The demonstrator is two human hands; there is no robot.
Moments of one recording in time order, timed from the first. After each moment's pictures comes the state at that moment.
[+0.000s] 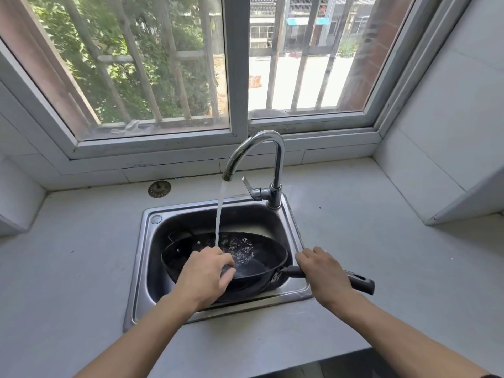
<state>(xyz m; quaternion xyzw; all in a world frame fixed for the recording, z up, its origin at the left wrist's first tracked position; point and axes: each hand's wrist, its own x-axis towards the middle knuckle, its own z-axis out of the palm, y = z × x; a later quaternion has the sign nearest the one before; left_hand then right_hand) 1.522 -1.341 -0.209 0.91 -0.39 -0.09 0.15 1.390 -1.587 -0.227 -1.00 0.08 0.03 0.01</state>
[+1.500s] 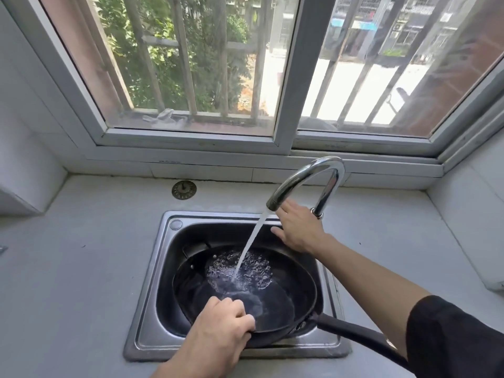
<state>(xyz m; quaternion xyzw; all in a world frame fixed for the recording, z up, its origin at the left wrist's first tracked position) 1.520 -1.316 -0.212 0.87 -0.47 -0.05 0.13 1.629 -1.590 -0.232 -1.00 -0.05 0.06 -0.04</state>
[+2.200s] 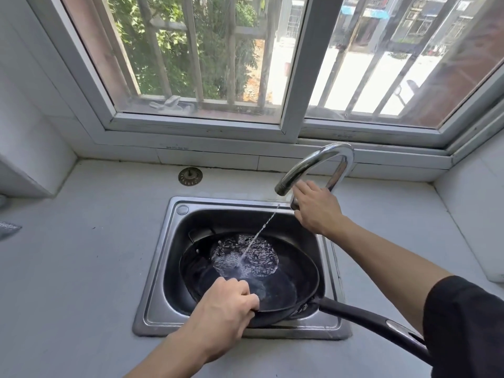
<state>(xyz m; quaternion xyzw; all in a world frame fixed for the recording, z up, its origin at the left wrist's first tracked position) 1.517 -1.314 -0.205 0.87 -0.46 -0.08 0.15 1.624 -1.612 -0.218 -0.99 -0.04 0.05 -0.15</state>
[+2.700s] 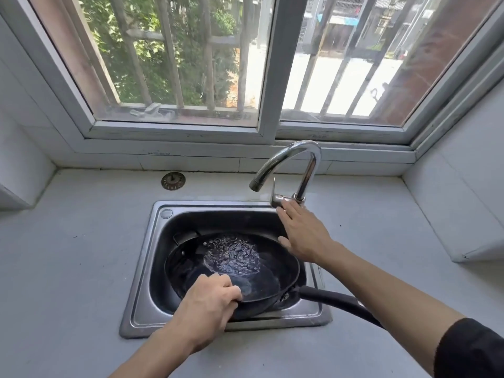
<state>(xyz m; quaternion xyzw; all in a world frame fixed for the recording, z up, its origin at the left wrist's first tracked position) 1.513 -1.315 -0.217 0.87 -0.43 -0.09 0.20 1.546 -1.594 -0.210 -1.00 -0.03 0.07 -0.05</state>
